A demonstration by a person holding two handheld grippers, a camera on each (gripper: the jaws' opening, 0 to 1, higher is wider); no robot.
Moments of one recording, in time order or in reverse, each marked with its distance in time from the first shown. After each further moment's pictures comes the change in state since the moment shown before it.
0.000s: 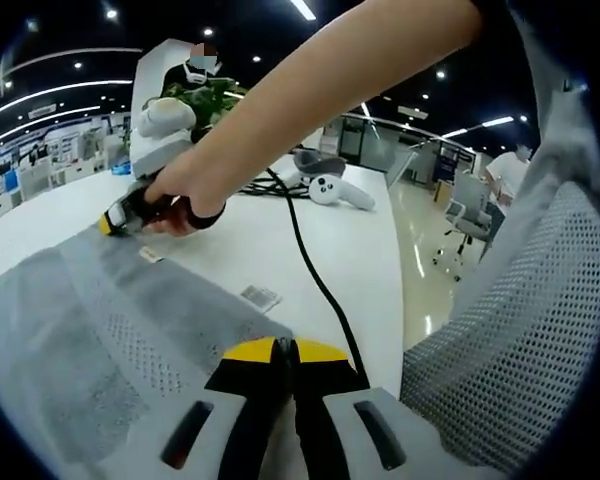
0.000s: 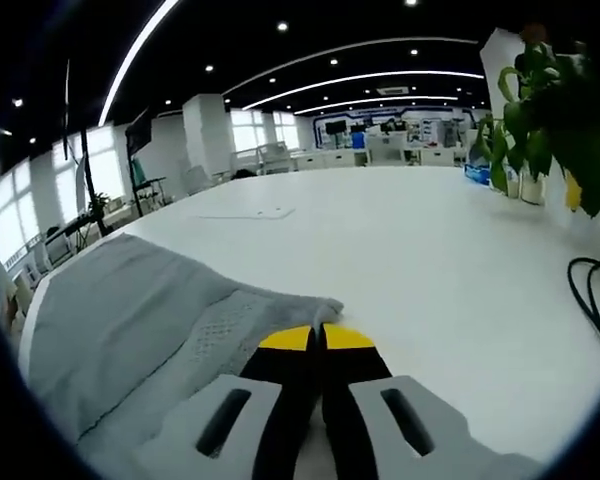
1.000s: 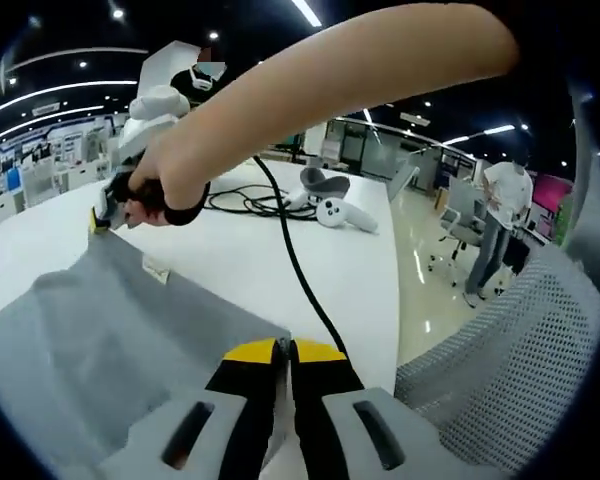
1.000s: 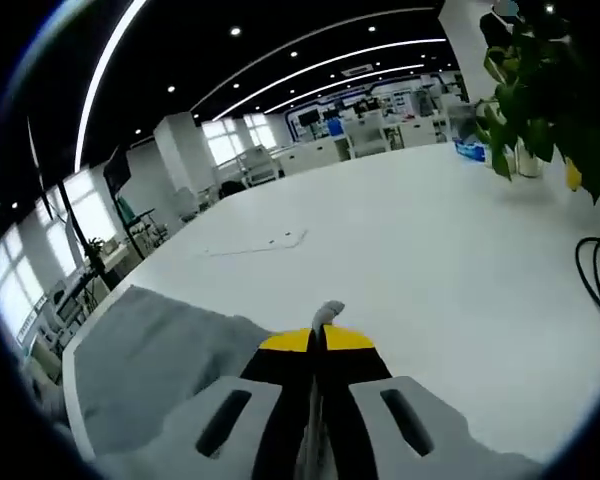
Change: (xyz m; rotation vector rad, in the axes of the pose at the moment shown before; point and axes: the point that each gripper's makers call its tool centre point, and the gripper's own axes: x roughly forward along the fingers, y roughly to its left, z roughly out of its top) left arm -0.044 0.023 0.048 0.020 -0.030 0.014; right arm -0.006 0.058 0.064 0.185 0.035 0.007
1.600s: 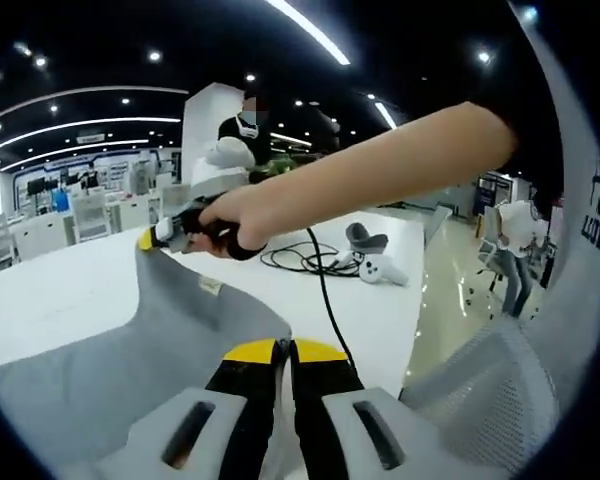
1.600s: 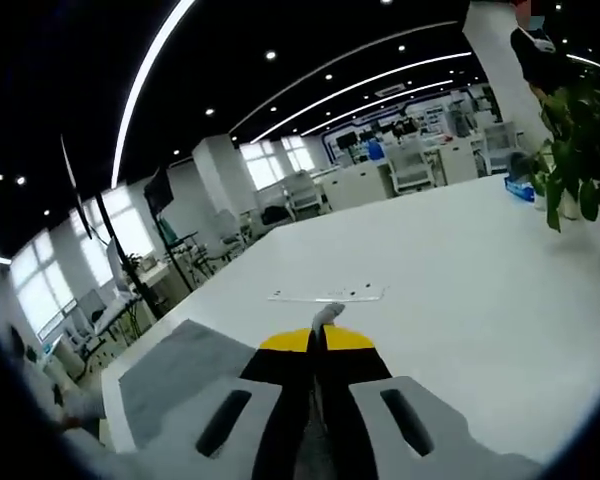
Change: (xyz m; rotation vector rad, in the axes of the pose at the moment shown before) left arm -0.122 0.039 0.059 -0.041 -0.151 0.238; right arm -0.025 0.116 0.067 0.002 -0.090 0.176
